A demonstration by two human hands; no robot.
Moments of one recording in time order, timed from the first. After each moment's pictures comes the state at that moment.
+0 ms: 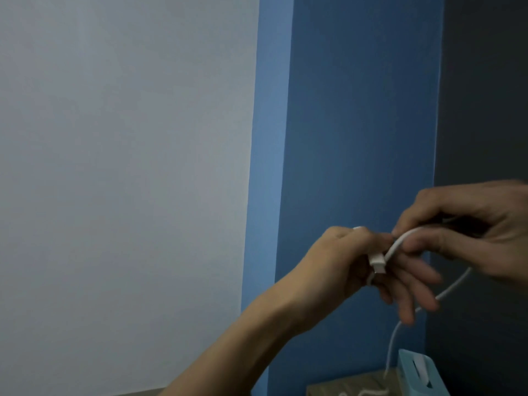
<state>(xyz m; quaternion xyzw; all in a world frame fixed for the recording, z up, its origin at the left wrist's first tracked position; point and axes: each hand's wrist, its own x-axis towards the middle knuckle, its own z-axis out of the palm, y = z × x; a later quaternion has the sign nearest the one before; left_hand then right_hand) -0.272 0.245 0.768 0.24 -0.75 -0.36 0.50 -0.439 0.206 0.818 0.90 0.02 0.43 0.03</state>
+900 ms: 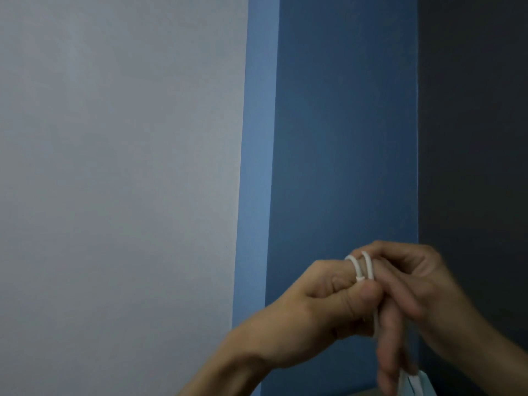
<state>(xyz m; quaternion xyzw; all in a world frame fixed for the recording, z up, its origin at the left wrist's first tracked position) -0.273 0.256 0.760 0.11 -0.79 -0.41 0.45 -0.403 0.192 0.769 0.77 -0.03 0.48 -0.41</state>
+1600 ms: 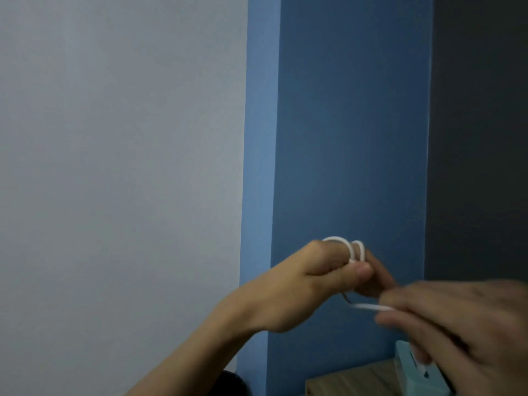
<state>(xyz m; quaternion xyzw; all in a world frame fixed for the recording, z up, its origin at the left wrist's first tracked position) -0.250 0.248 0.760 0.32 -0.82 -0.19 0.43 -0.438 0.235 0.751 0.88 -0.13 0.42 0.16</state>
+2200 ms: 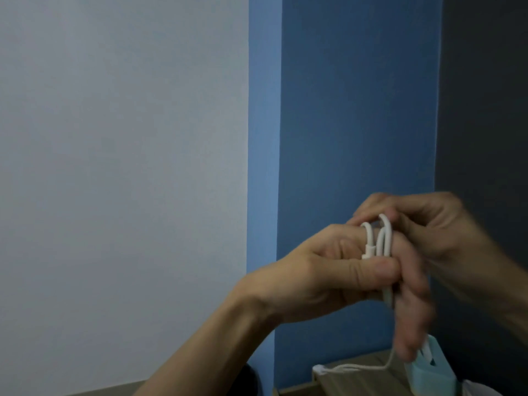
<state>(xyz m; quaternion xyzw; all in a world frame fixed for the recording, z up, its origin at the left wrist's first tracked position) -0.273 0.253 0.759 0.08 -0.79 -0.47 0.39 -0.410 0.190 0.780 0.85 0.03 0.45 -0.29</state>
